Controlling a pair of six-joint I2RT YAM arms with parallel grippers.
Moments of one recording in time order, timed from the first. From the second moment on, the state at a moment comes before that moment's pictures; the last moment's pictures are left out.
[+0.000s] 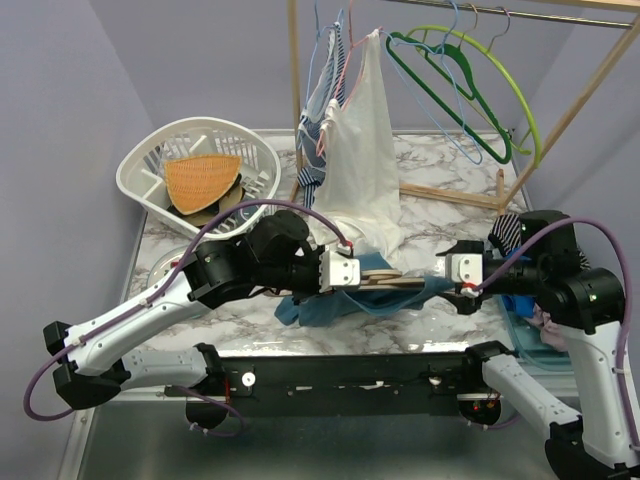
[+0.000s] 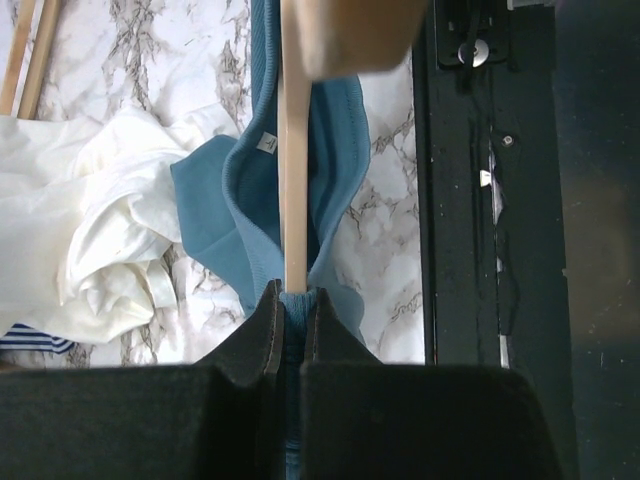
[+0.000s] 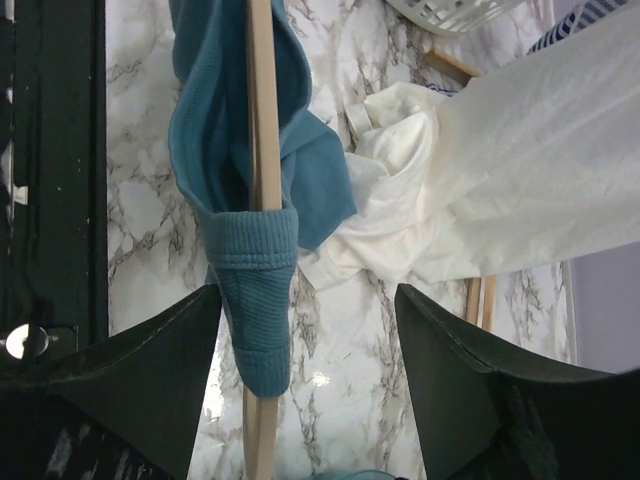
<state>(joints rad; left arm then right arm) -1.07 1.08 1.27 -0.81 0.33 0.42 0.22 0.79 1.30 -1.33 -0.80 -1.24</state>
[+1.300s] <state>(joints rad) -1.01 0.59 1.04 -0.52 -0.19 0.41 0.14 0.67 1.47 -1.35 -0.63 -0.72</state>
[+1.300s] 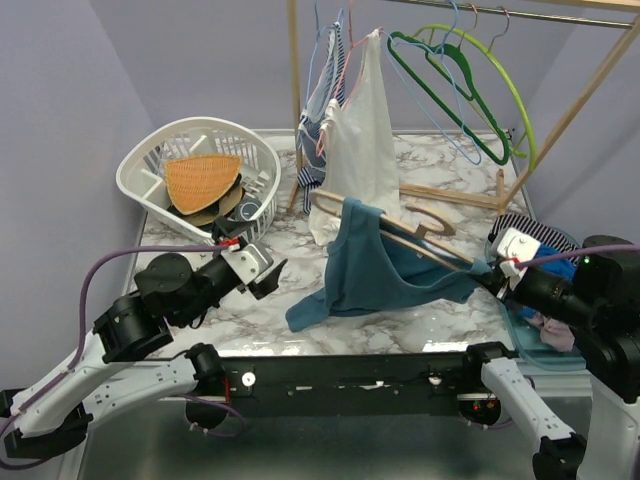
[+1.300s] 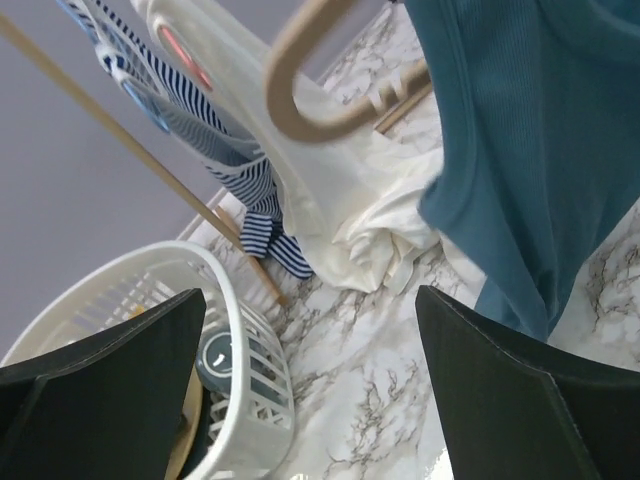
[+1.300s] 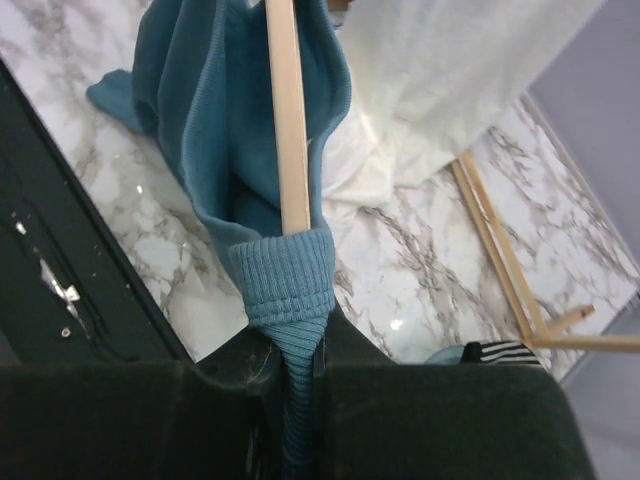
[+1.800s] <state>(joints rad) -1.01 0.46 0.70 -0.47 -0.23 0.28 0.04 0.89 1.81 -1.22 -0.40 -0.43</state>
